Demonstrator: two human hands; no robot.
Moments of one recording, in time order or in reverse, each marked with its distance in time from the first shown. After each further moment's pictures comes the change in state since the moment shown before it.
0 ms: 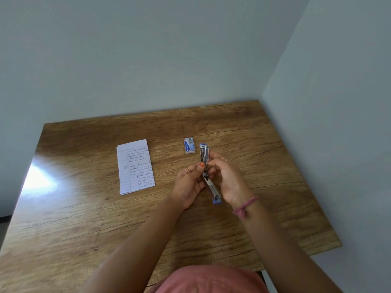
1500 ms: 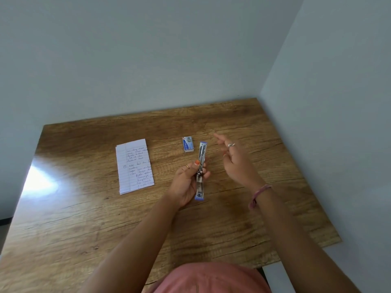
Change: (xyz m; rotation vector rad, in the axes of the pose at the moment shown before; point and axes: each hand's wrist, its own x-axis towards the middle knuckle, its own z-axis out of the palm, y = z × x) left_hand -0.008 0.011 0.014 -0.071 0.085 -0.065; right_hand 0.022 -0.021 -0.040 -1.044 -0.031 -0.717
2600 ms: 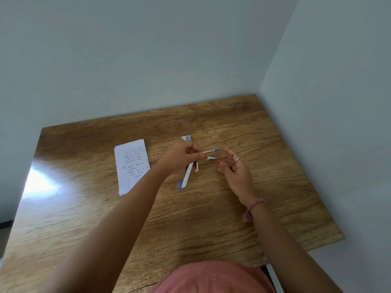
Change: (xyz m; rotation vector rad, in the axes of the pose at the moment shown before) left_hand 0.033 0.065 0.008 1.399 -0.018 0.189; right_hand -0.027 0.037 0.036 0.496 0.179 0.266
